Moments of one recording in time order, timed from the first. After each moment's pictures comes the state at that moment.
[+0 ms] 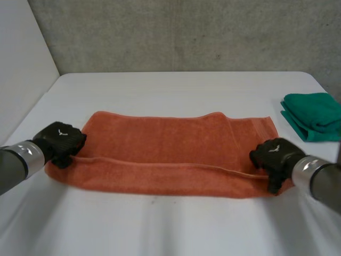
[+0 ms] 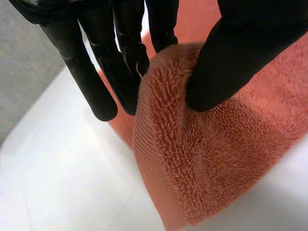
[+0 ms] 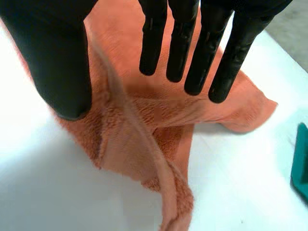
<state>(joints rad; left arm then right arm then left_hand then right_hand) 4.70 -1.87 -1.70 3.06 -1.18 3.93 1.75 -1.26 1.69 0.20 1.31 2.48 1.15 1.19 1.19 1.20 0.97 0.54 0.62 0.61 0.61 0.44</state>
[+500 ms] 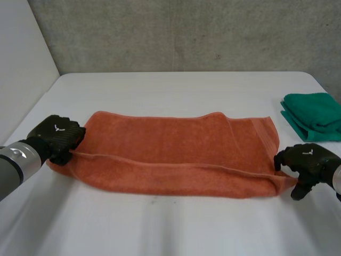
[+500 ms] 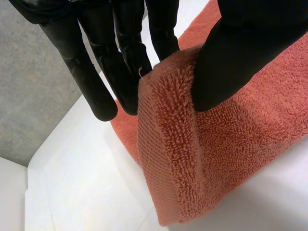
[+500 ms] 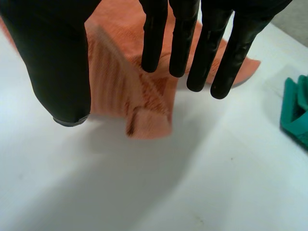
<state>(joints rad) 4.69 -1.74 -1.81 3.14 -1.18 3.88 1.47 -1.33 1.82 0.24 1.10 2.42 1.15 1.19 1.19 1.20 0.97 0.49 0.56 0.56 0.56 0.38</state>
